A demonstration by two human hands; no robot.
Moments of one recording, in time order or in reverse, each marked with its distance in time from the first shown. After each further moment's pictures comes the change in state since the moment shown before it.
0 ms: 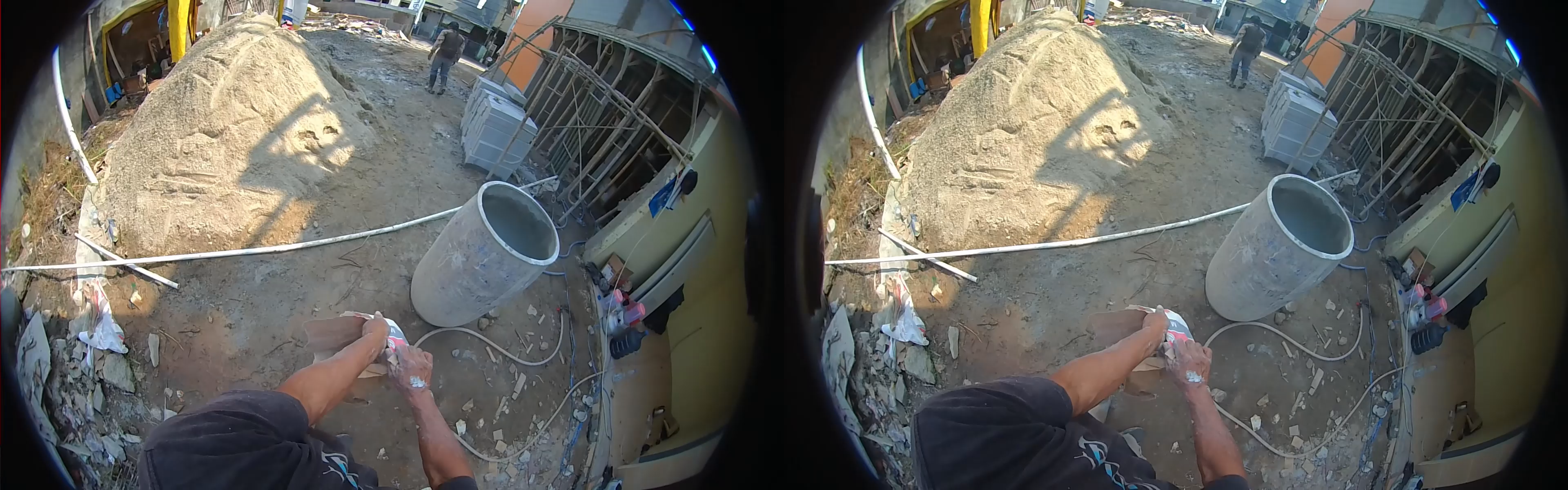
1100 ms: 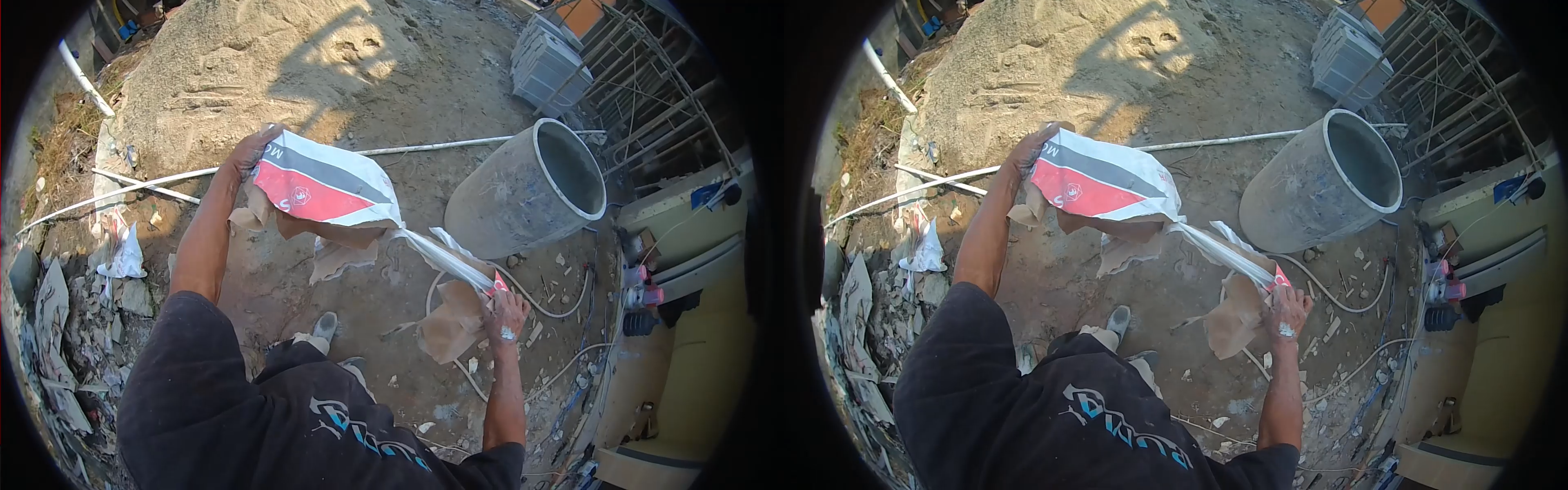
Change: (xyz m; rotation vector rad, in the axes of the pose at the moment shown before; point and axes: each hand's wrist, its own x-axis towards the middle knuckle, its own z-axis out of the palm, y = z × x) left_hand 0.034 0.108 -0.390 -0.442 -0.343 0.652; right_hand -0.008 0.095 -0.079 -0.293 -0.025 -0.002
